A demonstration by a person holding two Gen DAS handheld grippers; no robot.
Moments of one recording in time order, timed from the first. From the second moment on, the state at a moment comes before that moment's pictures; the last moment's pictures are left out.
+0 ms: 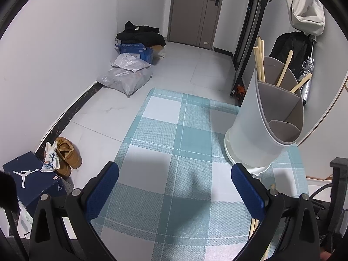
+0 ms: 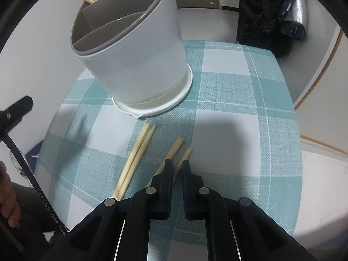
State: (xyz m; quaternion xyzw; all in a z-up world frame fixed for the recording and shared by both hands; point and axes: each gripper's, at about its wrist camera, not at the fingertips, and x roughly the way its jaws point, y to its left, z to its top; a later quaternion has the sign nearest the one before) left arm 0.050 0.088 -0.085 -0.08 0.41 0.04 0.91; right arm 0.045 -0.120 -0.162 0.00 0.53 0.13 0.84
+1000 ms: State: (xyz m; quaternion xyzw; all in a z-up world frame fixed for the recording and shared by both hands) left arm 0.071 -0.003 -0.147 0.00 0.54 -0.06 0.84; right arm 0.059 -0.206 -0.133 0.22 0.46 0.18 0.84
